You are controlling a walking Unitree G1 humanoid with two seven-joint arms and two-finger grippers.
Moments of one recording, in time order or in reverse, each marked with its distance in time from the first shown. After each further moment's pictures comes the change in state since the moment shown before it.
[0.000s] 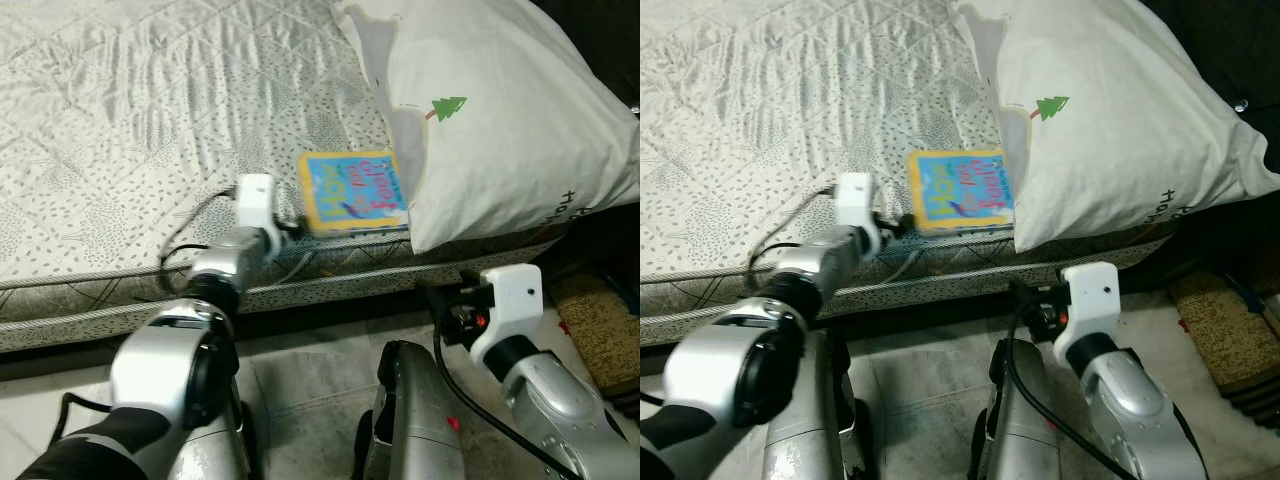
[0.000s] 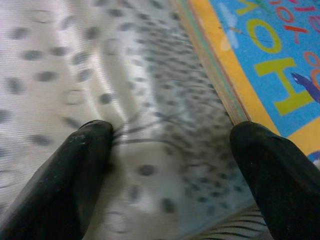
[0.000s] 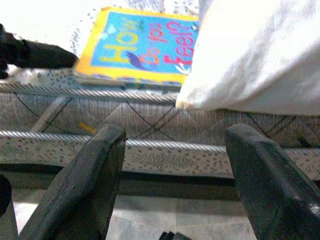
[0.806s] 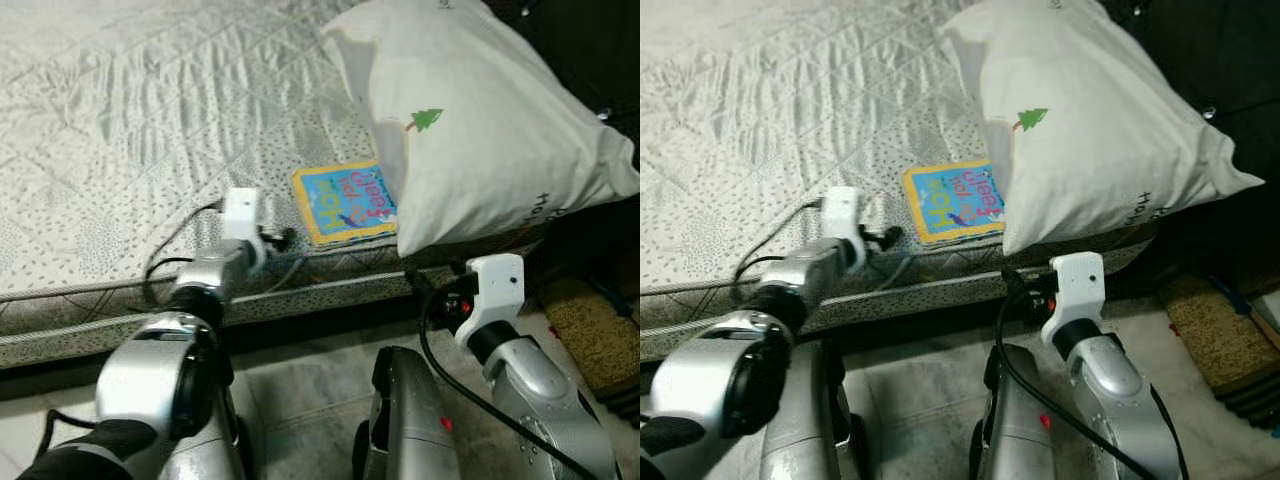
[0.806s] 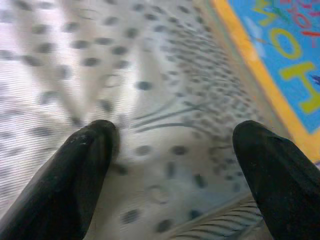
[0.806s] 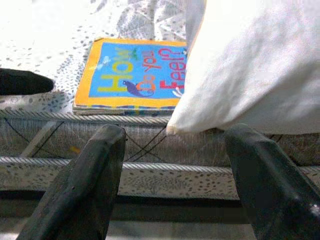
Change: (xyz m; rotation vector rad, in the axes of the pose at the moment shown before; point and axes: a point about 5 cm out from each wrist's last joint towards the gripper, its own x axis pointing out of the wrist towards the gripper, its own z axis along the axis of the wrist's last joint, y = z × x) left arm -0.011 0.041 -0.015 -0.033 0.020 0.082; right arm 0.021 0.001 -0.006 0.011 -0.033 0.000
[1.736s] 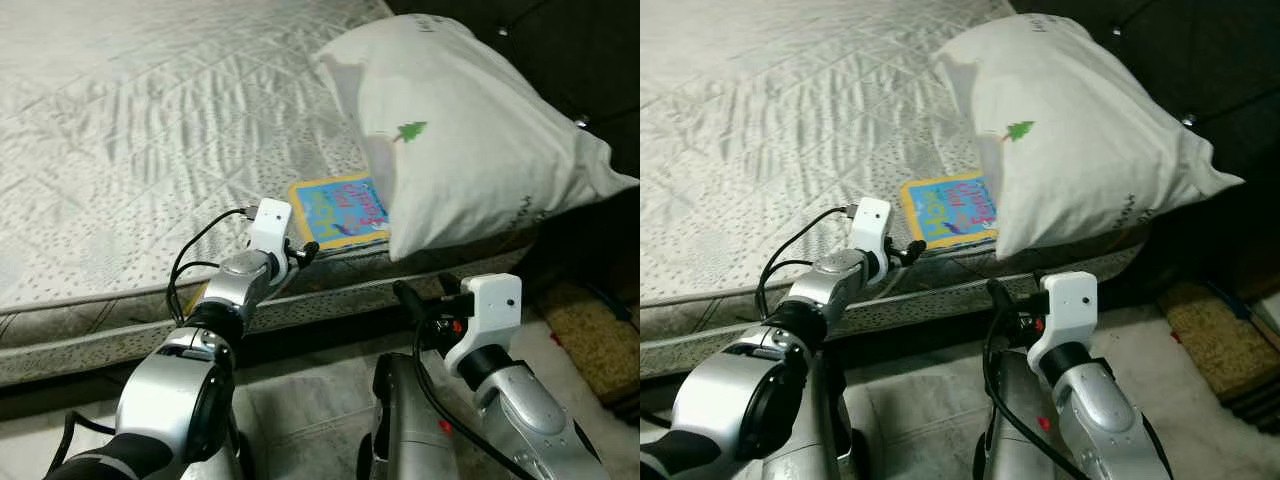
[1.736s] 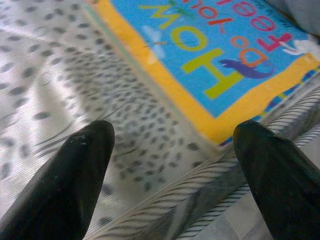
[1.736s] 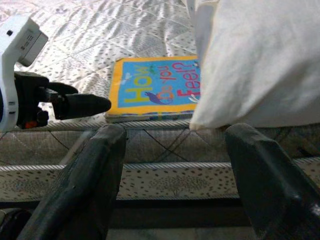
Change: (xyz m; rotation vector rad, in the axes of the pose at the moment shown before) left arm 0.005 -0.041 -0.015 0.204 -0.003 -0.114; right arm -0.024 0.026 0.000 0.073 -0.012 0.015
